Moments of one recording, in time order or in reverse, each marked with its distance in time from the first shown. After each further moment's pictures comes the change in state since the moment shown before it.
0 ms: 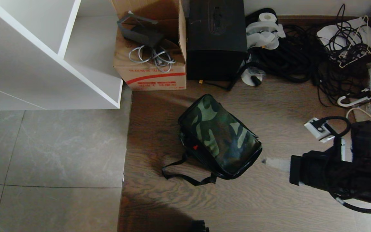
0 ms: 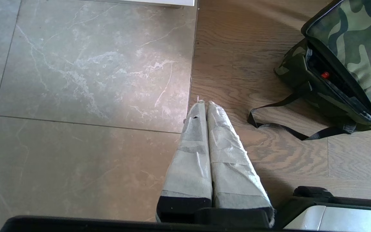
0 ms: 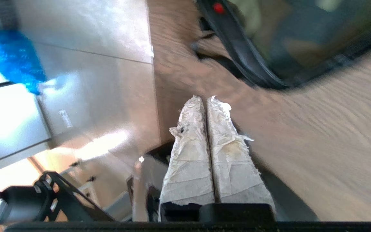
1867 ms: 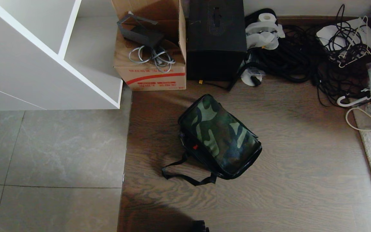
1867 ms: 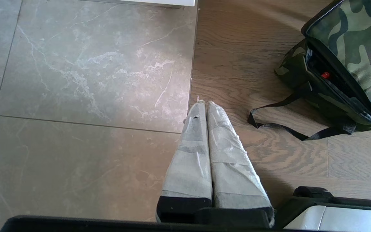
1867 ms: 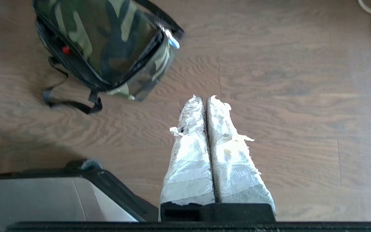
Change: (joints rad) left arm 0.000 0.000 0.000 0.000 0.000 0.000; right arm -0.406 -1.408 0.449 0.595 -0.263 -0.348
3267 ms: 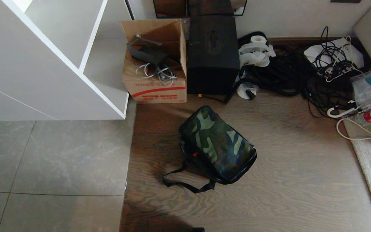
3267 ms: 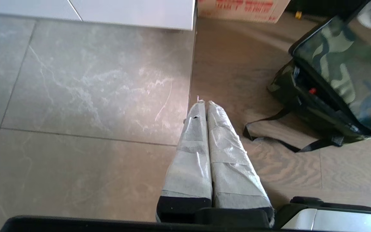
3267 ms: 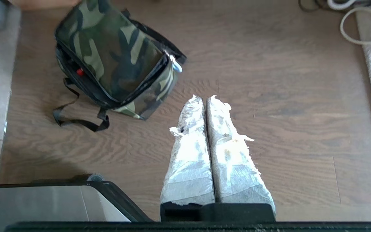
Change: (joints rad) left arm 0.000 0.000 0.000 0.000 0.000 -0.003; right arm -0.001 -0.022 0.000 -0.001 0.000 0.000
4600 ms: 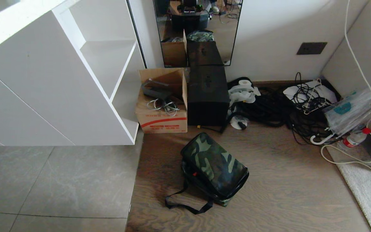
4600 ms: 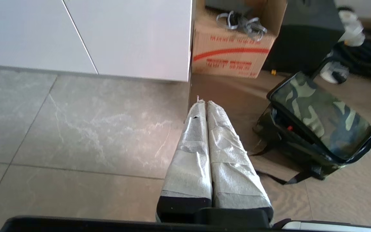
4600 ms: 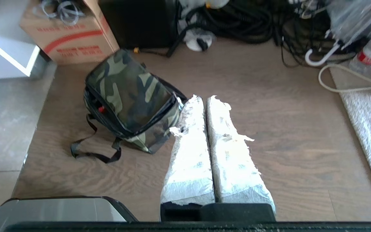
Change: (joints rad) left arm 0.000 0.000 0.000 0.000 0.000 0.000; right arm 0.000 0.001 0.000 0.000 0.000 0.000
